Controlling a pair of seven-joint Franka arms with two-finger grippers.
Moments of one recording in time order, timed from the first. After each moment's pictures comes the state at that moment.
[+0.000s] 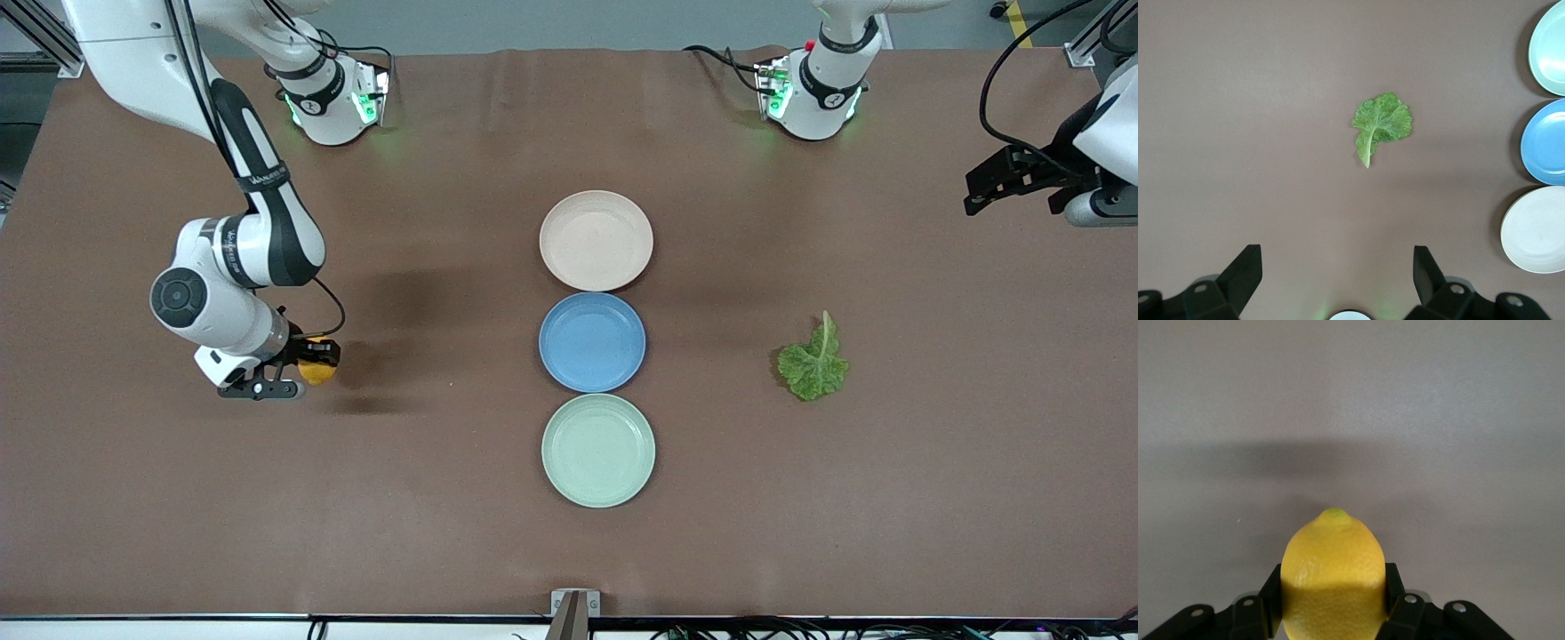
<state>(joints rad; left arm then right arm) 0.00 -0.05 -0.07 -1.57 0.02 1.48 -0.06 0.21 0.41 -0.10 -2.04 0.10 2.41 0.03</state>
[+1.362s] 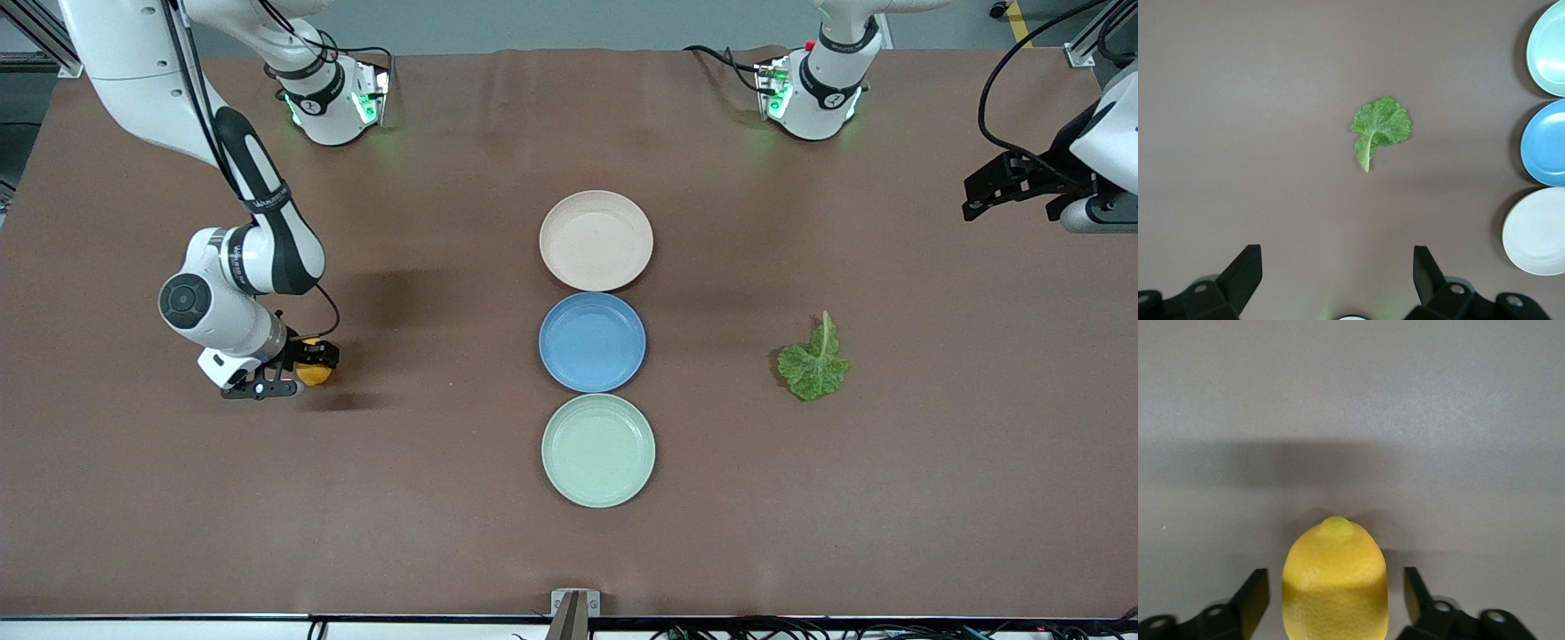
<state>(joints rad) 0.00 -0.04 -0.07 -1.57 0.02 1.51 -0.04 0.16 0.47 -0.10 -2.07 0.10 2.52 -0.06</state>
